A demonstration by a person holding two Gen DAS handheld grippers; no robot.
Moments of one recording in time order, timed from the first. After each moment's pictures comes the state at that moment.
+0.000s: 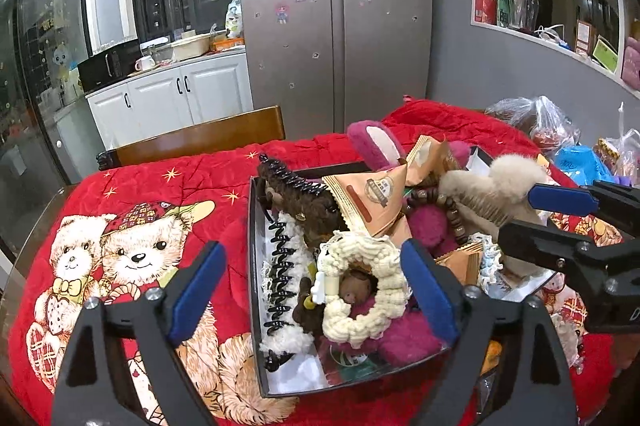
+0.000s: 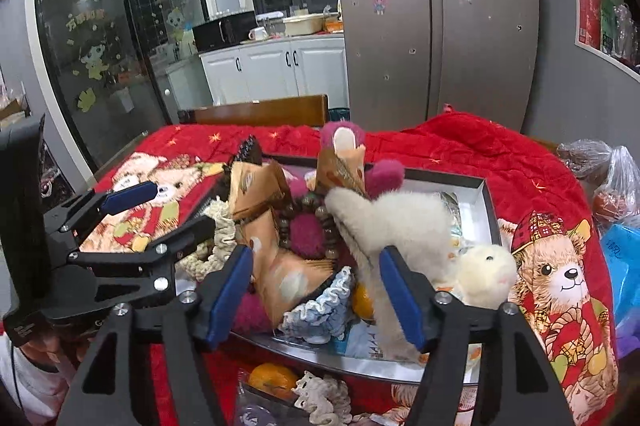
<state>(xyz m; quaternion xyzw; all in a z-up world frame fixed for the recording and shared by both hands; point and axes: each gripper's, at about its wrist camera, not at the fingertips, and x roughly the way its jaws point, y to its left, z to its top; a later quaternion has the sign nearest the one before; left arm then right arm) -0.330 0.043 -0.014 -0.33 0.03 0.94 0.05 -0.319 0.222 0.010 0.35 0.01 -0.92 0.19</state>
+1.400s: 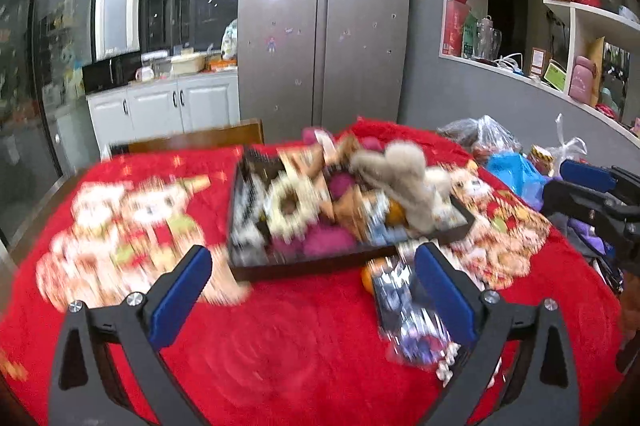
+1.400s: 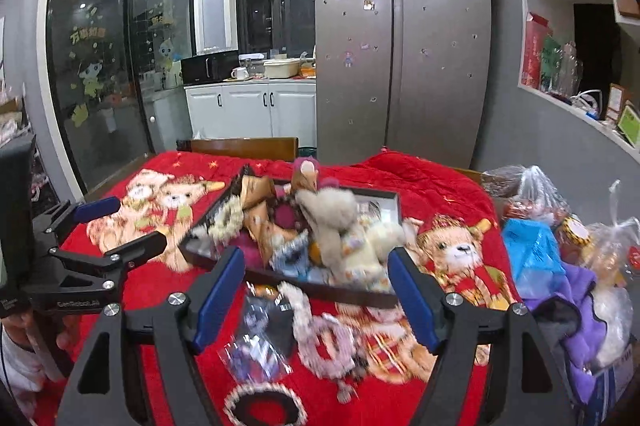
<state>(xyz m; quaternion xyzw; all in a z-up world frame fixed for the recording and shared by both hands) -0.170 0.067 0.011 -0.28 -0.01 0.96 0.08 -0.166 0.276 0.076 0.27 0.04 -0.95 0.13</state>
